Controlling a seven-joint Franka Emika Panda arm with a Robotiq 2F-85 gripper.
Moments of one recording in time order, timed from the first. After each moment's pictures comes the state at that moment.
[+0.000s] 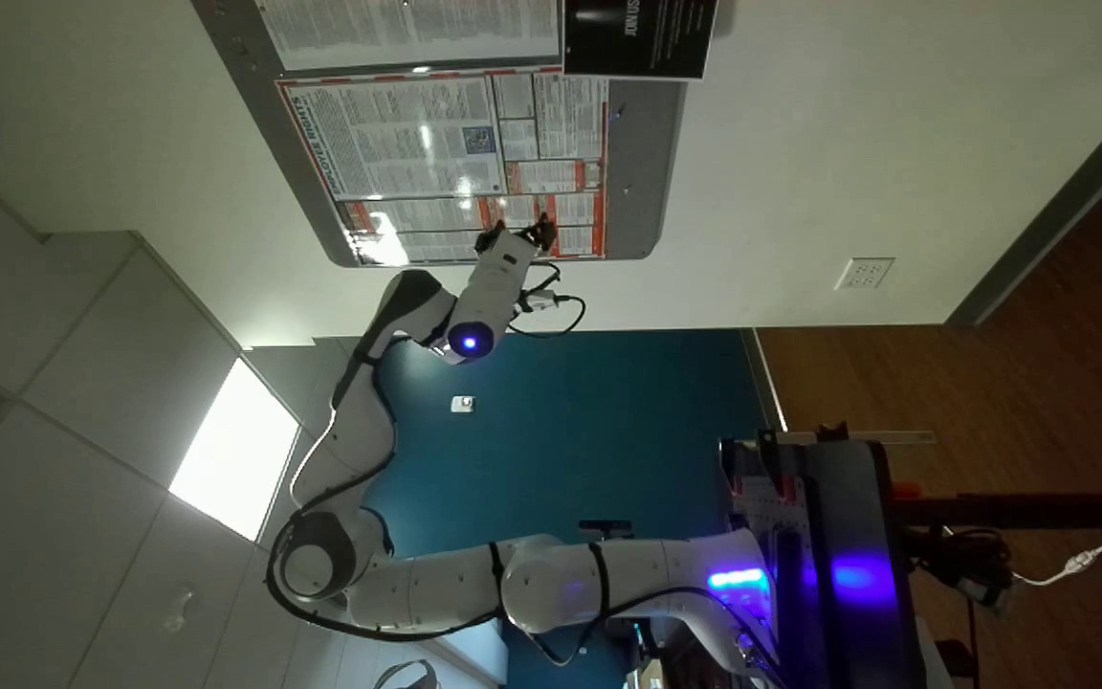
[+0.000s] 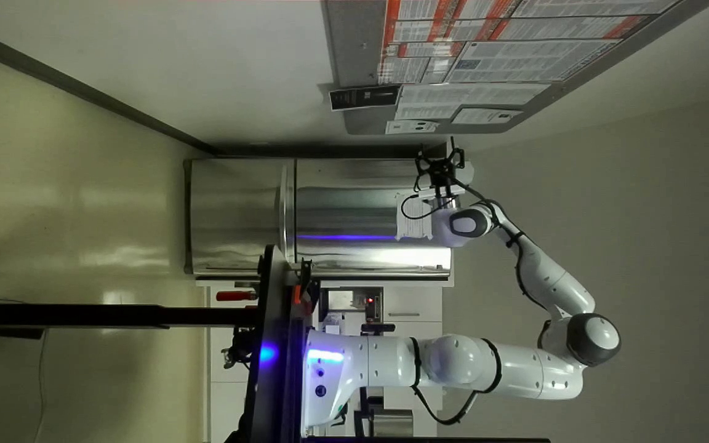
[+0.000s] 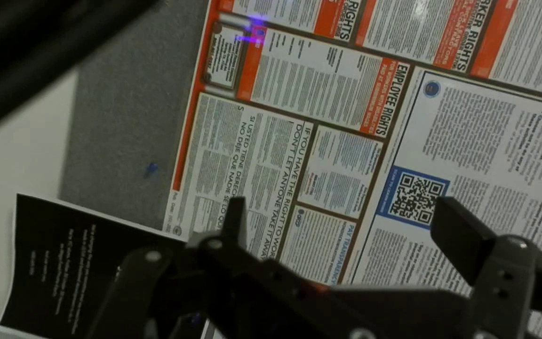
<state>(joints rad) -0.06 -0.12 -0.10 -2.37 2.08 2.39 -1.11</state>
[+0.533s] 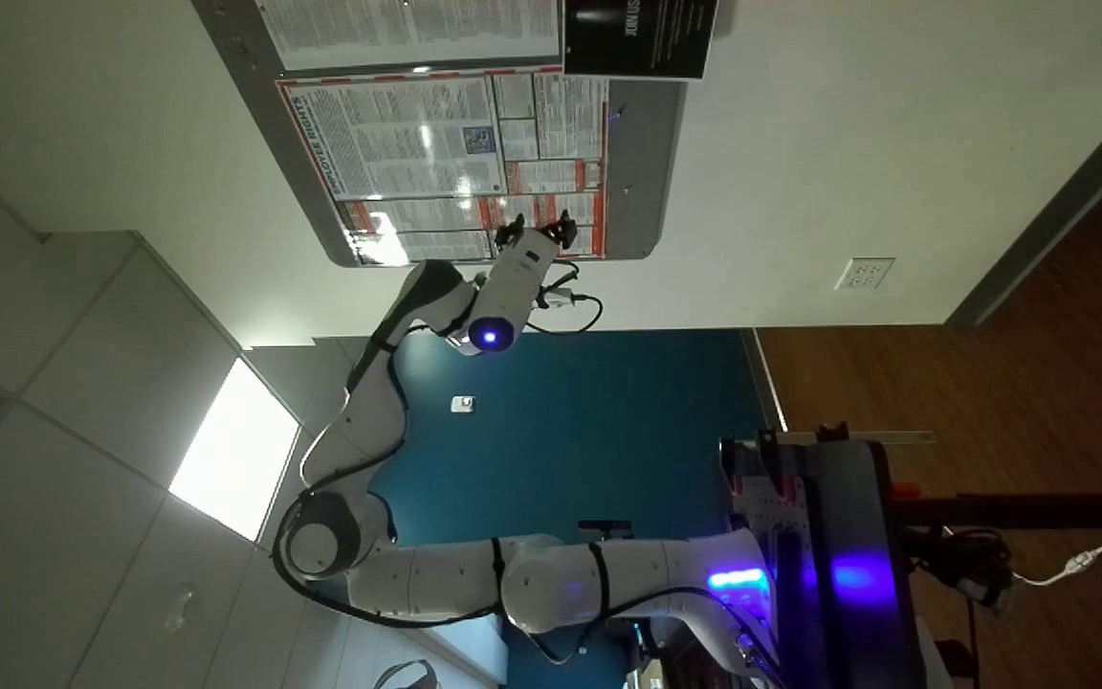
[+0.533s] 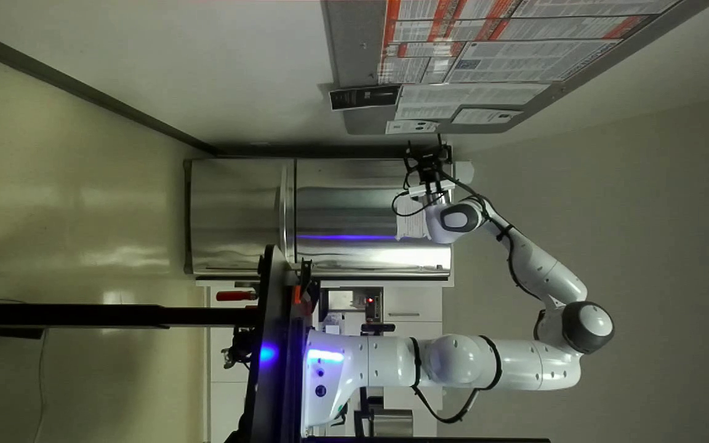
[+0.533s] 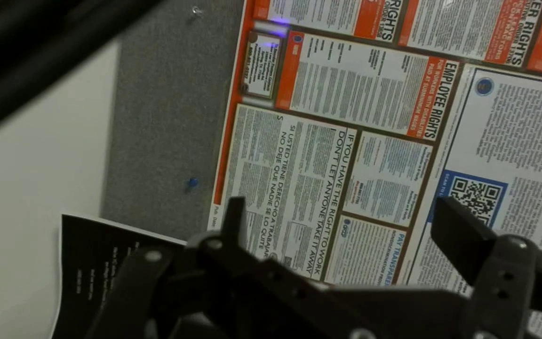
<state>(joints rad) -0.06 -0.03 -0.09 -2.35 2.13 2.39 -1.11</state>
